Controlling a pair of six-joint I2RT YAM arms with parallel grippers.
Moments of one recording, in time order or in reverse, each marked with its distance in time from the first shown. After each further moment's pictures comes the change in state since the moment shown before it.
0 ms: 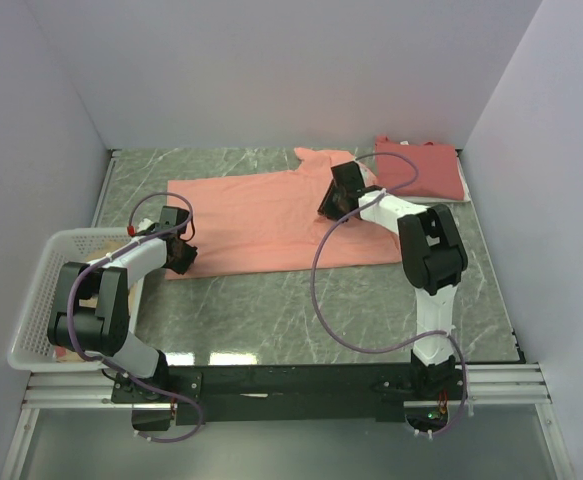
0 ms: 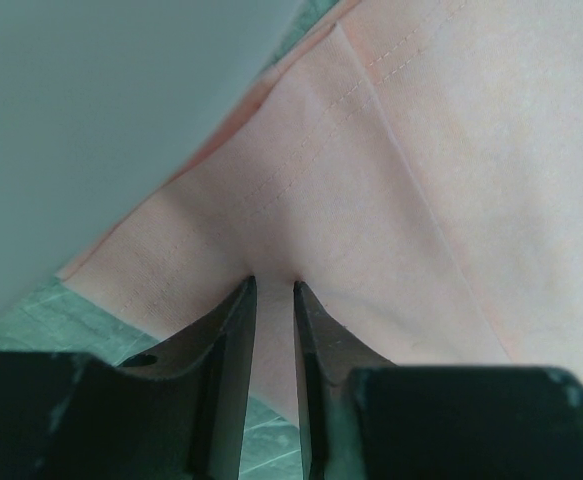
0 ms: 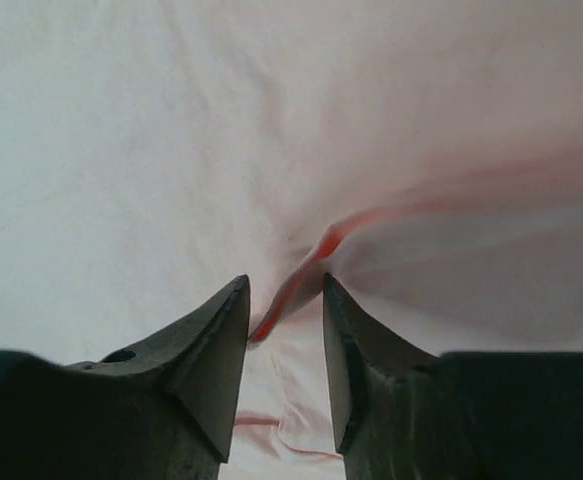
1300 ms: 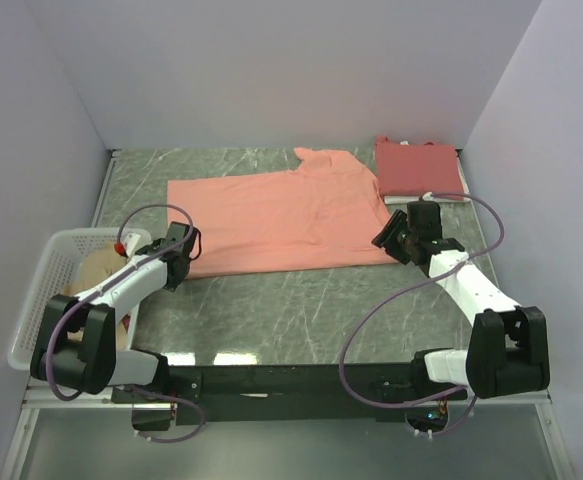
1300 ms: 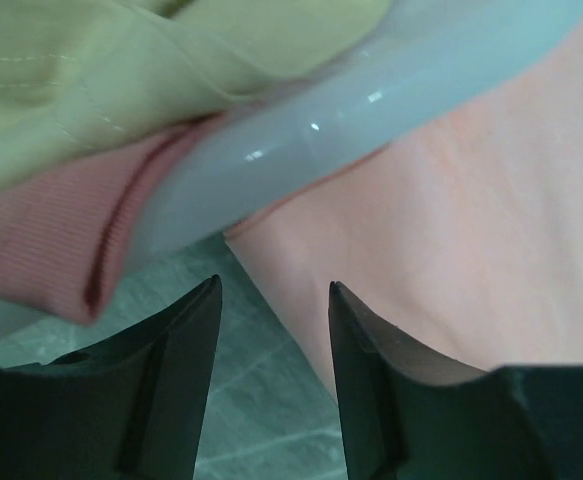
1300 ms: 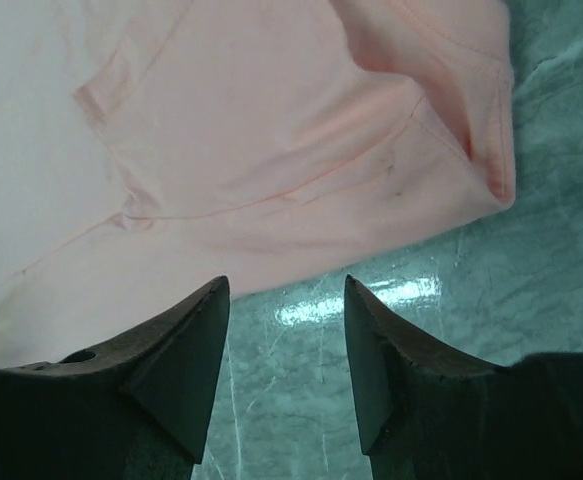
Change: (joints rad) left arm -0.124 -0.210 -0.111 -0.137 -0.329 -0.232; right arm -0.252 -0.772 -0.650 -0.065 -0.091 -0.082
